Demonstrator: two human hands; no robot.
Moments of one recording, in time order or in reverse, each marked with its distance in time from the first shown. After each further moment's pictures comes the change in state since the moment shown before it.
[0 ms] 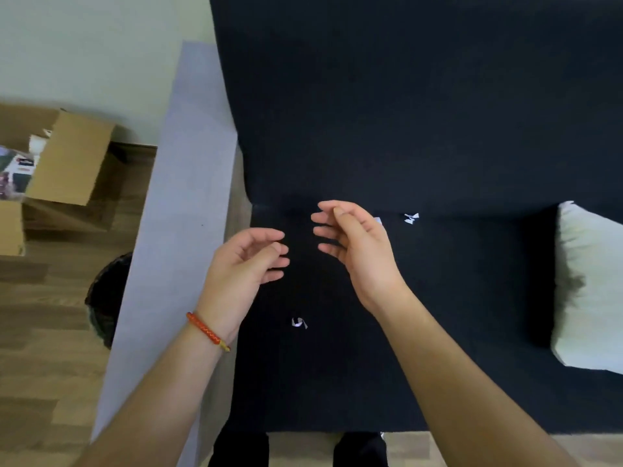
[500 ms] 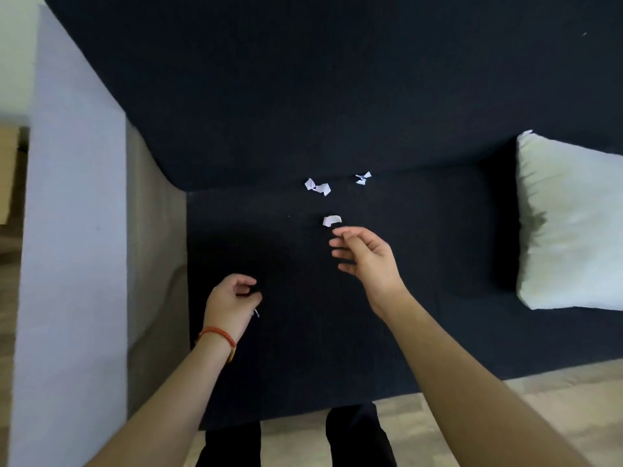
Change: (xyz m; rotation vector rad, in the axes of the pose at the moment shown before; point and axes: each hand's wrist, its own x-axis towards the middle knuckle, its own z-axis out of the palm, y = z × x) left_hand 0.030 -0.159 0.067 0.559 0.004 -0.186; right_hand 0.001 0.099 -0.152 -0.008 0.240 0.190
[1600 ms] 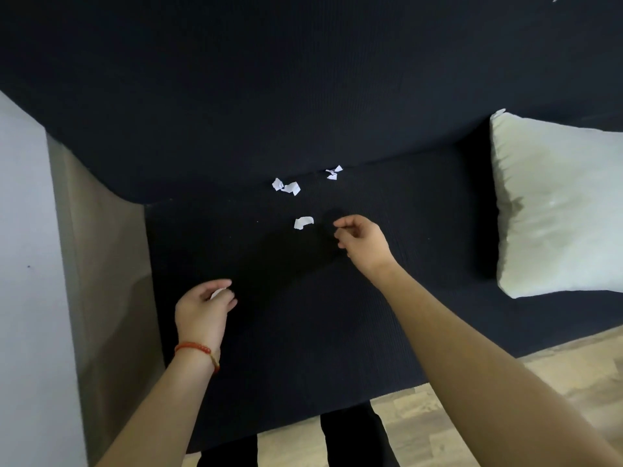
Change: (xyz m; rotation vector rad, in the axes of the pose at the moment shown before) left_hand 0.007 0.037 0.023 -0.424 0.097 -0.234; right_hand 0.079 0.014 -0.059 -0.386 0.066 0.028
